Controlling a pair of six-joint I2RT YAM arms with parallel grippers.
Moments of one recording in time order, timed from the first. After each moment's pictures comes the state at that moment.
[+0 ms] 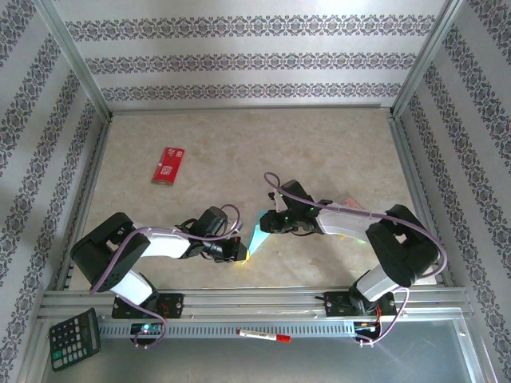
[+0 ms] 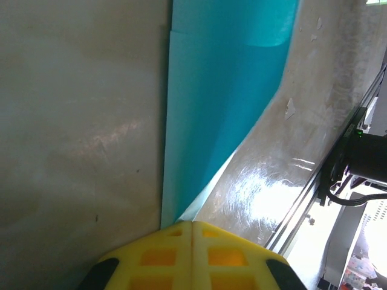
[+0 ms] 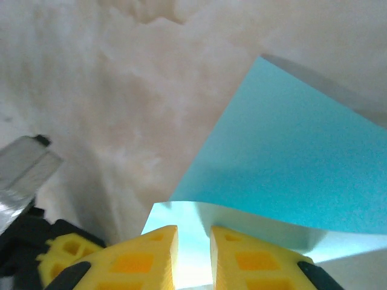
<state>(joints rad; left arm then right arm) -0.72 1.55 0.45 0.16 0.63 -0.81 0.65 1.53 0.70 -0.13 -0.42 0.61</state>
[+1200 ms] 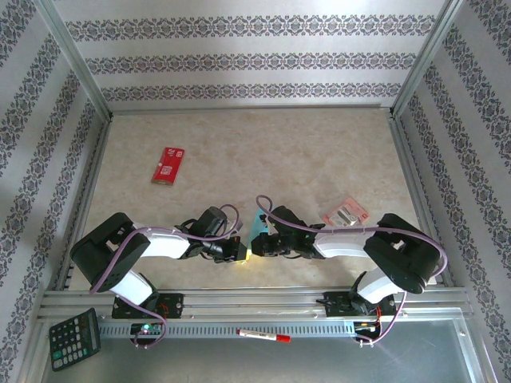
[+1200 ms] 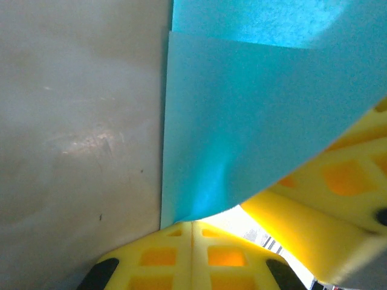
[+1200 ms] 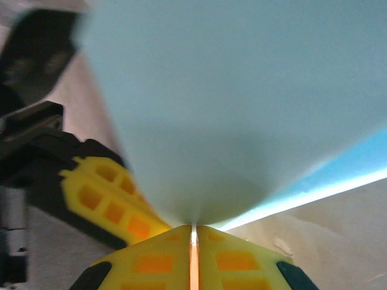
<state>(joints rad) -0.72 1.55 0.44 0.17 0.63 -0.84 0.88 1.50 0.52 0.15 -0.39 0.86</state>
